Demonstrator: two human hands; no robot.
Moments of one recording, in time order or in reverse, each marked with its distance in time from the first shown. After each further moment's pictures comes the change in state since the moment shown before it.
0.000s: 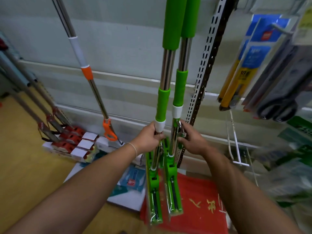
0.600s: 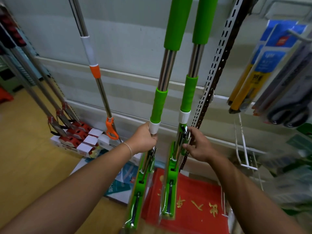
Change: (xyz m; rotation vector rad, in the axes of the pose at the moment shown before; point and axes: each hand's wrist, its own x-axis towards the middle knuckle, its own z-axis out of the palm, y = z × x) left_hand -0.022 -0.007 -0.029 0.015 0.095 -0.112; right_hand -0.016 0.006 0.006 -0.024 0.010 -0.022
